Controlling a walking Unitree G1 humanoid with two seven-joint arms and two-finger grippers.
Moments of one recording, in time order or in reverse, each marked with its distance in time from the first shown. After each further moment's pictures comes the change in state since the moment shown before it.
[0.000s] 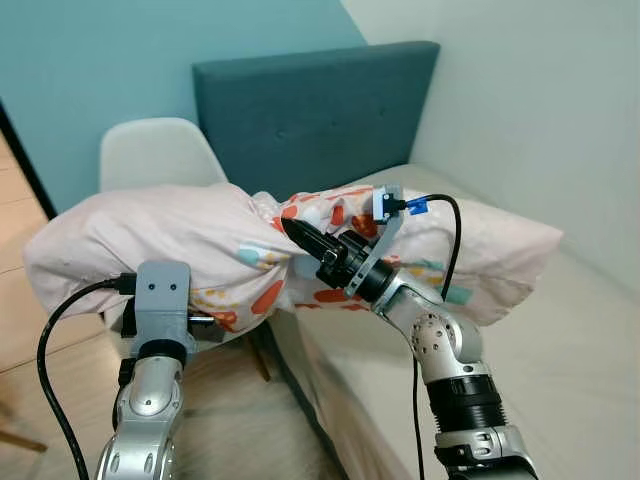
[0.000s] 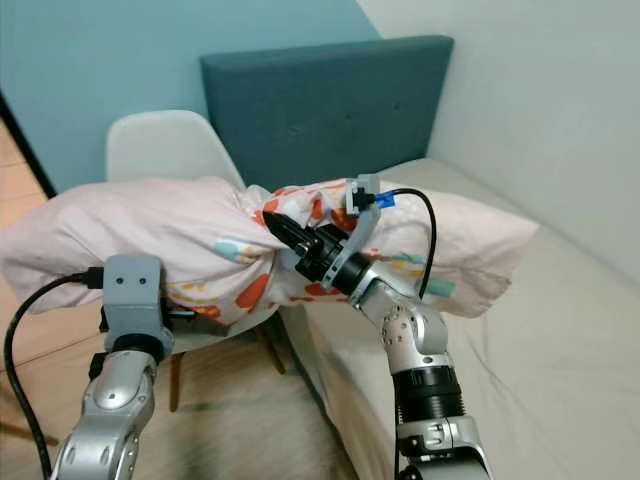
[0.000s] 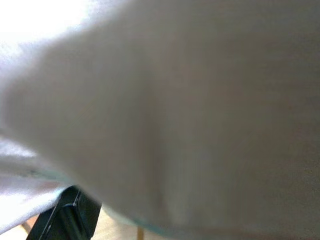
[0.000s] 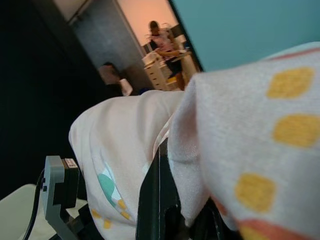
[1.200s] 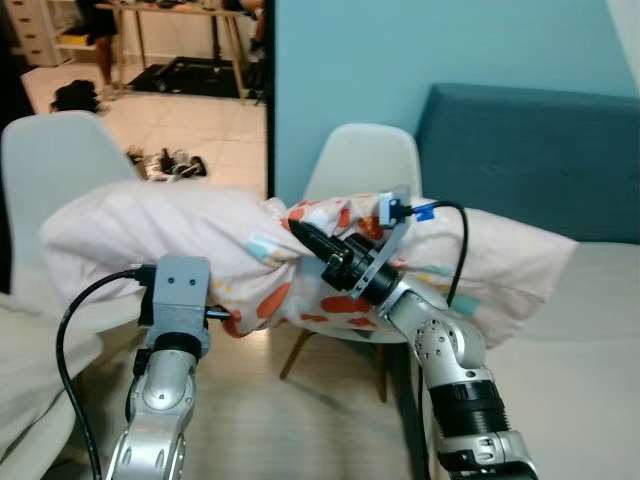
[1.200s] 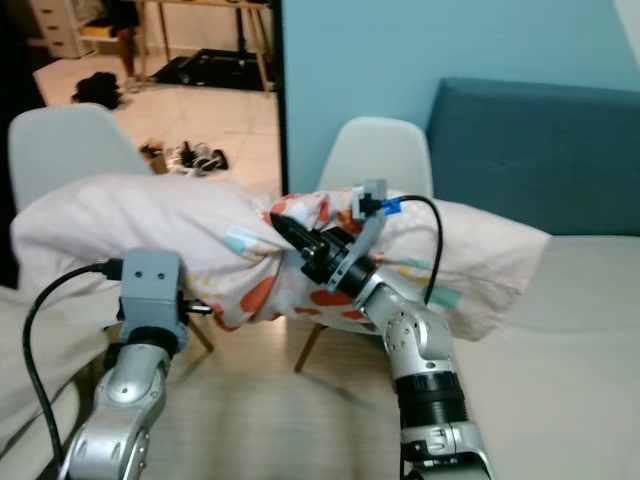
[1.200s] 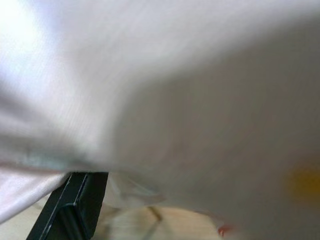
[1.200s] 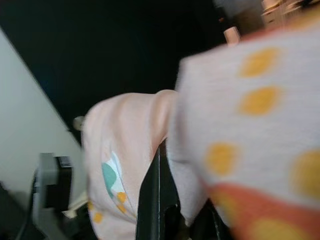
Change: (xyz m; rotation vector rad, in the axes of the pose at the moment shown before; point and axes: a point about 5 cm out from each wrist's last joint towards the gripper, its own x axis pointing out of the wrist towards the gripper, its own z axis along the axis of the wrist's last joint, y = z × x) left arm 0.002 -0.012 0.008 0.027 -0.044 -0.065; right arm 0.000 0.002 -0.003 -0.026 -0.028 0.006
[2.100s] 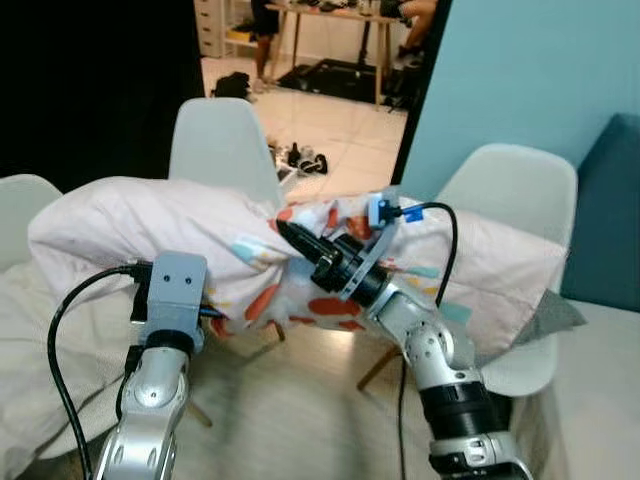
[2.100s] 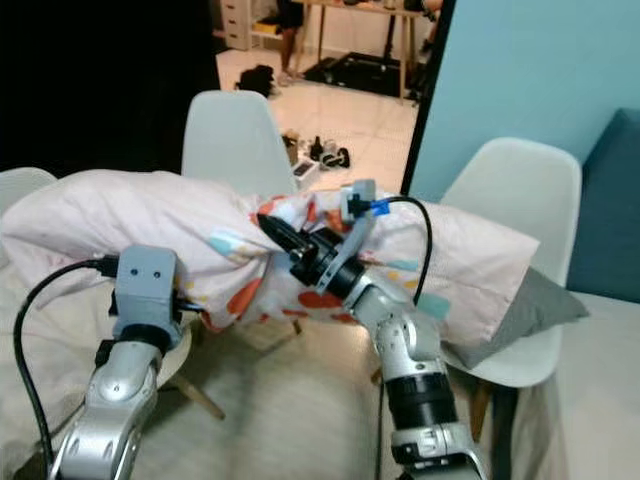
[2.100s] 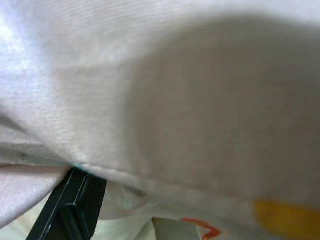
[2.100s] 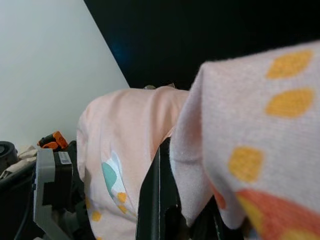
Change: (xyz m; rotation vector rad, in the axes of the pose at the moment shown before) left arm 0.002 -0.001 0.003 0.023 -0.021 -0.029; right arm -0.002 -0.002 -0.002 0.000 0.004 -0.011
